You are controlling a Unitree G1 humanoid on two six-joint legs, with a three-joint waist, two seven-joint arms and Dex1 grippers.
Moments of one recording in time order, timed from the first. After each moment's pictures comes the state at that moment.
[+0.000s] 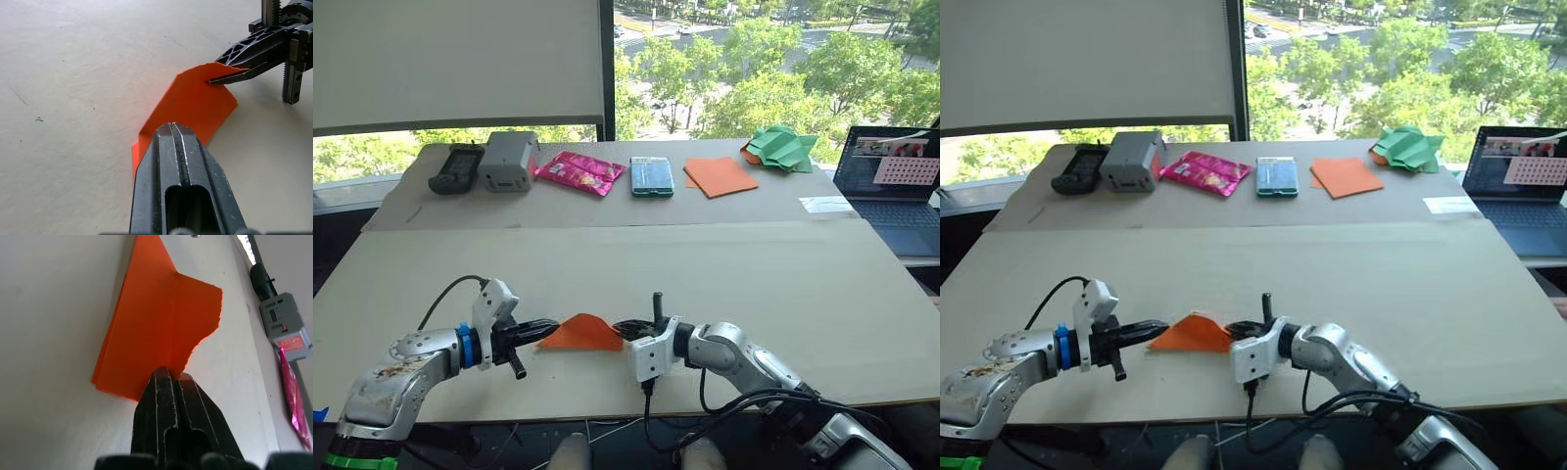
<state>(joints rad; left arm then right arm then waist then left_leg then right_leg) -0.03 0.75 0.13 -0.27 -0.55 0.68 -0.92 -0.41 -0.51 0.64 0.04 -0.58 -0.40 0.46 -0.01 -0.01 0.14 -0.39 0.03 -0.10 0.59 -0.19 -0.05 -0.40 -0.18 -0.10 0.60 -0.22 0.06</state>
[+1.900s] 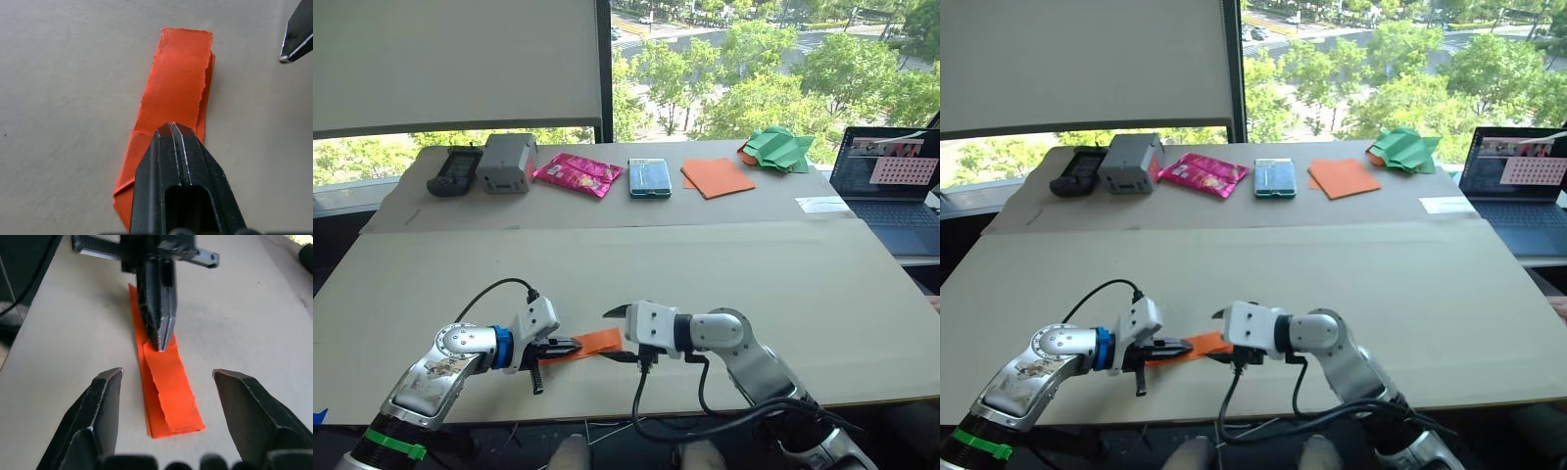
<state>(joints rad) -0.11 0.75 -0.15 -0.20 -0.29 0.46 -1.02 -0.38 -0.31 0.44 -0.29 -0.09 0.36 0.94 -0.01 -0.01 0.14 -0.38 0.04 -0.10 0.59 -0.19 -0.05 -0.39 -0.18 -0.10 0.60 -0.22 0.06</state>
